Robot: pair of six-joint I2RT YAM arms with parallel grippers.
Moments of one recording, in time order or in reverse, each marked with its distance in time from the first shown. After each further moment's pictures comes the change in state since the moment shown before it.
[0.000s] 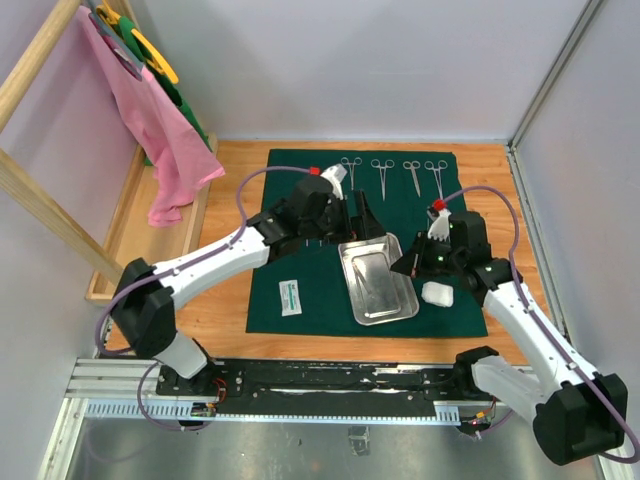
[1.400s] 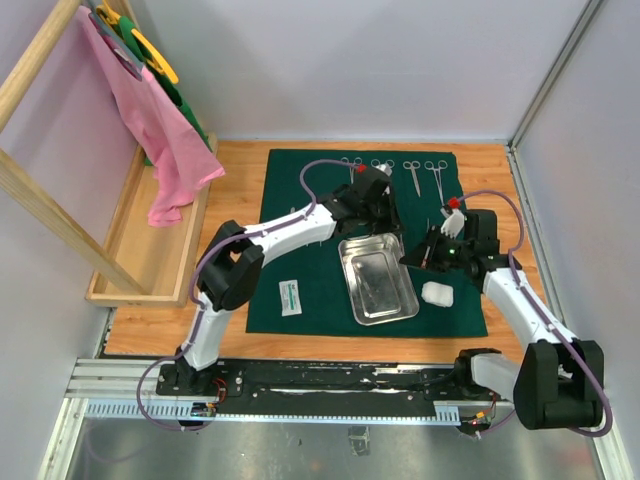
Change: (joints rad) left arm -0.044 0.584 0.498 -0.087 -0.049 -0.011; right arm -0.236 0.161 -0.072 0.164 -0.219 -0.015
